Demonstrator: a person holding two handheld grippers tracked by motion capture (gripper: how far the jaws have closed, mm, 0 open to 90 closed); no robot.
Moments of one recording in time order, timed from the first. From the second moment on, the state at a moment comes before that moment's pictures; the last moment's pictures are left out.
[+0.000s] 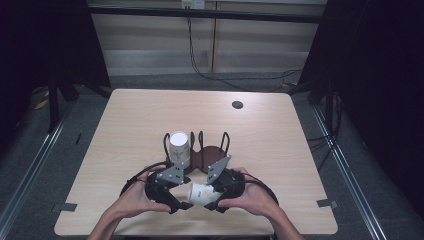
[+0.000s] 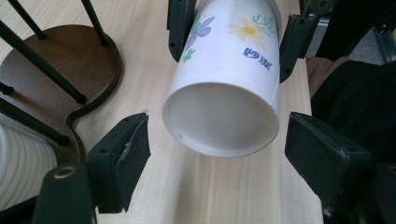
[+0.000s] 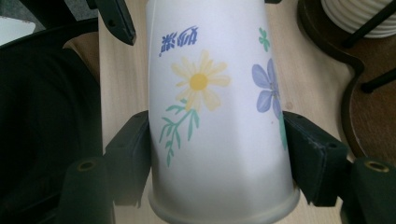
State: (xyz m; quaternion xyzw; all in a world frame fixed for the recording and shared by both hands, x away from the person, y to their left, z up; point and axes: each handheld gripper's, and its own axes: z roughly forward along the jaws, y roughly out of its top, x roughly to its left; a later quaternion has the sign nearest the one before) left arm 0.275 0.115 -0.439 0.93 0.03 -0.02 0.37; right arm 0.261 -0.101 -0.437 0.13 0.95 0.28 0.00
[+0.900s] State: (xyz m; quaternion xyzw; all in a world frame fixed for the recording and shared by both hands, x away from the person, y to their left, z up) left arm 0.278 0.109 -0.441 0.92 0.02 -0.06 0.38; right arm 0.258 -0.091 -0.439 0.10 0.95 0.29 -0.01
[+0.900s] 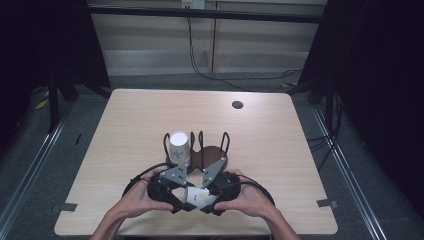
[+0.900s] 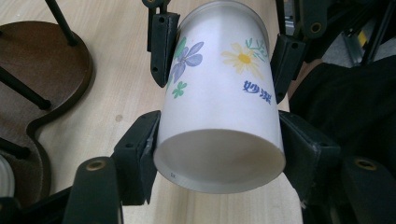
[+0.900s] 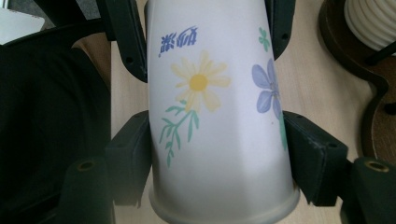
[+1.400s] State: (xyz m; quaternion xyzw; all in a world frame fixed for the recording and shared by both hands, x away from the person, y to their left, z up) left arm 0.280 0.117 -0.438 0.92 0.03 -0.05 0.39; right arm 0.259 -0.105 -0.444 0.14 0.93 0.35 0.00
